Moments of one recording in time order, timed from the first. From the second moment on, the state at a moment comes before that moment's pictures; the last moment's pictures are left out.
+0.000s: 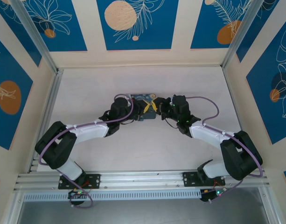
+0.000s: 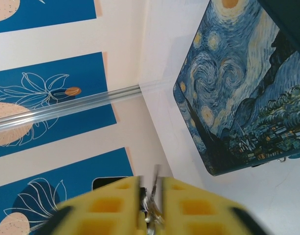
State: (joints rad) left arm -0.73 1.58 0.82 0.52 0.20 -1.63; right arm 0.51 1.36 0.65 0.38 -0.21 1.63
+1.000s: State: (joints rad) left arm -0.59 1.51 1.10 0.05 0.63 -0.53; right arm 0.17 1.20 0.69 0.25 -0.84 0.97
